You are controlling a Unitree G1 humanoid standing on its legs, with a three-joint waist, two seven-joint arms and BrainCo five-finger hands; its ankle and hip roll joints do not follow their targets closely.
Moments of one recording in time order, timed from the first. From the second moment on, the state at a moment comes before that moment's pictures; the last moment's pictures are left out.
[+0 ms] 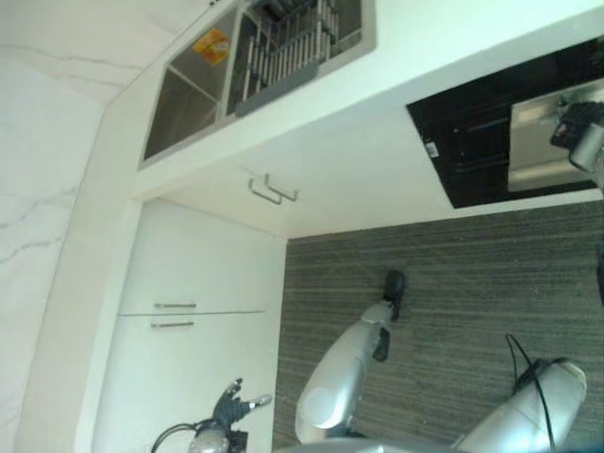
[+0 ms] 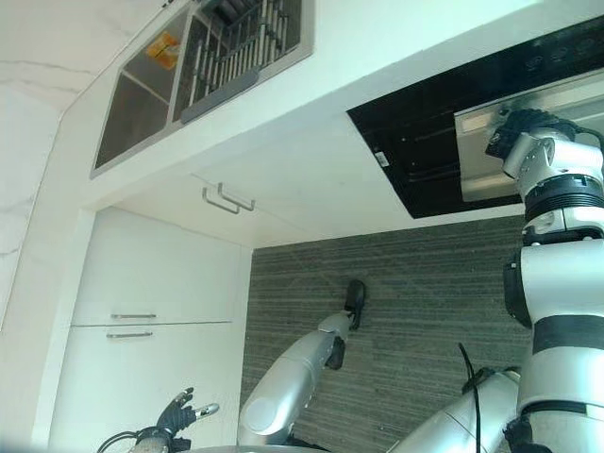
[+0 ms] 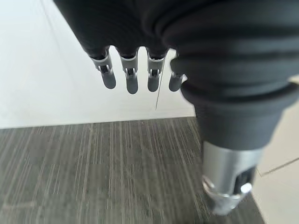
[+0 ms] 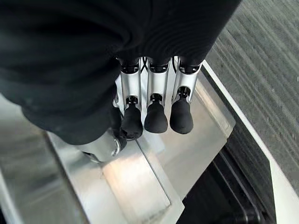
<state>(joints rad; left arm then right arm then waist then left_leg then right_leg) 0.19 0.31 -0.31 0.79 -0.28 -0.11 0.10 -1.33 -0.84 0.30 1.20 0.72 0.43 -0.29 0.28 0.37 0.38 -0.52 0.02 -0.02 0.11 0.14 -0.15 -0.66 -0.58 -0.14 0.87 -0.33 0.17</state>
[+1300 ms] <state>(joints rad) 0.10 0.21 -0.11 1.18 -0.55 -0.12 -0.29 -0.01 -0.25 0.22 1.13 0.23 -0.11 0.03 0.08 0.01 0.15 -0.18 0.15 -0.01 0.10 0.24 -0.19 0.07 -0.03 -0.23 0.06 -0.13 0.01</state>
